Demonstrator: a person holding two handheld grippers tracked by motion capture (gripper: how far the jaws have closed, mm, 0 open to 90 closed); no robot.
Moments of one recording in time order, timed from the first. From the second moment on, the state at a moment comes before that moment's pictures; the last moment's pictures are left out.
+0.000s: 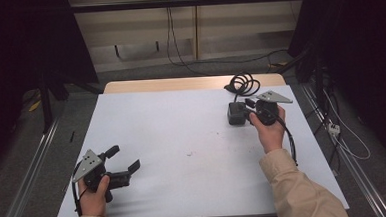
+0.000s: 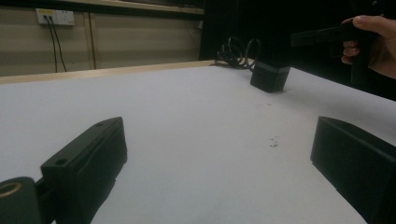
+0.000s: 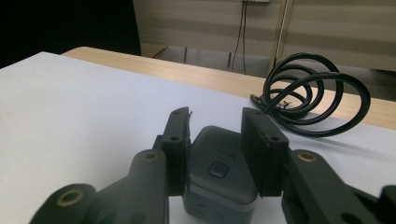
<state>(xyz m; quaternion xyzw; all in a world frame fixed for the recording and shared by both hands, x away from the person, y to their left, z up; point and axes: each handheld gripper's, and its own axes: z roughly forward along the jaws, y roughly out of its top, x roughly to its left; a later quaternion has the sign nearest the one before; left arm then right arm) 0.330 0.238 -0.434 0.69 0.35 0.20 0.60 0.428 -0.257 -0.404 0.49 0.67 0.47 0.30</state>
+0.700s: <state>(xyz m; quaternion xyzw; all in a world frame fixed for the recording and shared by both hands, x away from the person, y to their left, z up) 0.329 0.238 -0.435 0.69 0.35 0.19 0.60 0.435 -0.256 -0.406 0.49 0.68 0.47 0.29</state>
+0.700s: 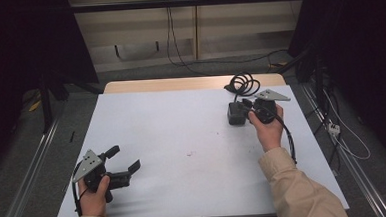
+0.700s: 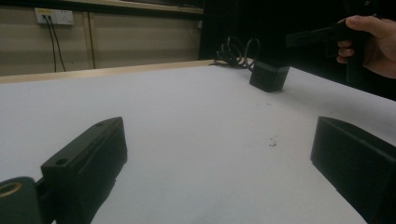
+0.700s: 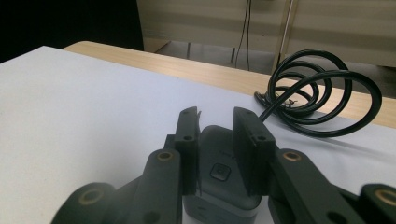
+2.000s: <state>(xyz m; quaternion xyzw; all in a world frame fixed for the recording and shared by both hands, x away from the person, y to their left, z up) 0.329 0.238 -0.434 0.69 0.35 0.20 0.60 0.444 -0.254 -0.412 0.50 0.69 0.45 0.27</state>
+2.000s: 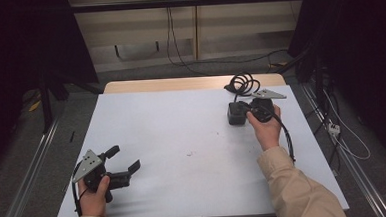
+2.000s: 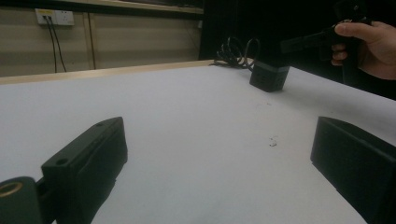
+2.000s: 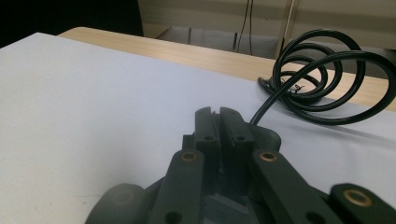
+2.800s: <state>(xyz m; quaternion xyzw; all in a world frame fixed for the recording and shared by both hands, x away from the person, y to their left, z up) 0.329 0.239 -0.433 0.69 0.35 0.20 0.60 0.450 -0.252 -0.414 0.49 0.70 0.44 0.27</state>
